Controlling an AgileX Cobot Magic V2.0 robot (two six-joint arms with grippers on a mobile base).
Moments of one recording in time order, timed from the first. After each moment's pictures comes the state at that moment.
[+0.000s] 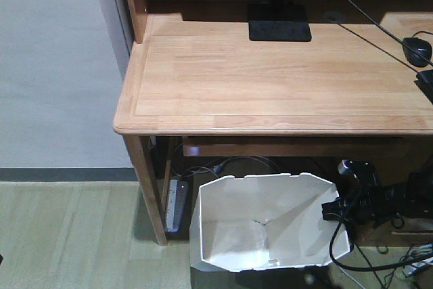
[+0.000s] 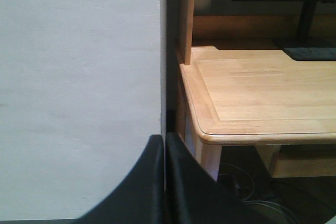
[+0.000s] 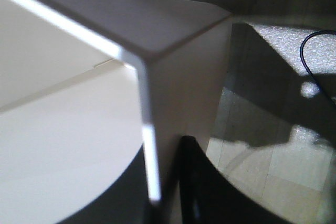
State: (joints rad) left arm -0.02 -0.02 0.03 -0.01 0.24 -0.05; right arm -0.28 2.49 -0.85 1.70 0.54 -2.09
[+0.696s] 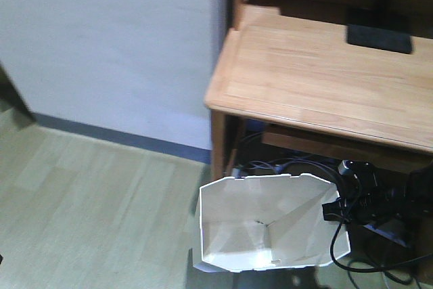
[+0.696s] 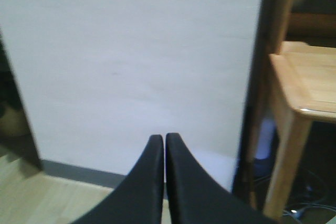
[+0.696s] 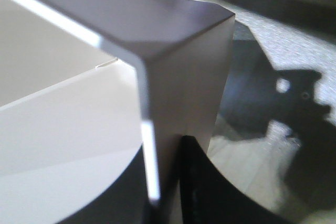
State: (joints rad) left arm -0.02 -0.02 0.03 -0.01 0.24 -0.05; right arm -0.28 2.49 -0.85 1.70 0.53 -2.09
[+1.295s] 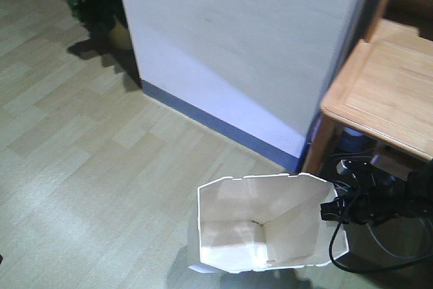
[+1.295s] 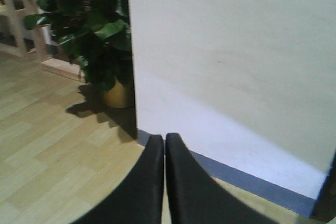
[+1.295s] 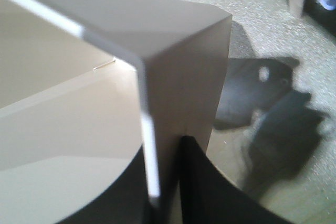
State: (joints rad) left arm -0.02 -0.02 0.03 -0.01 0.24 -0.05; right arm -0.28 2.49 -0.85 1.70 0.55 -2.09
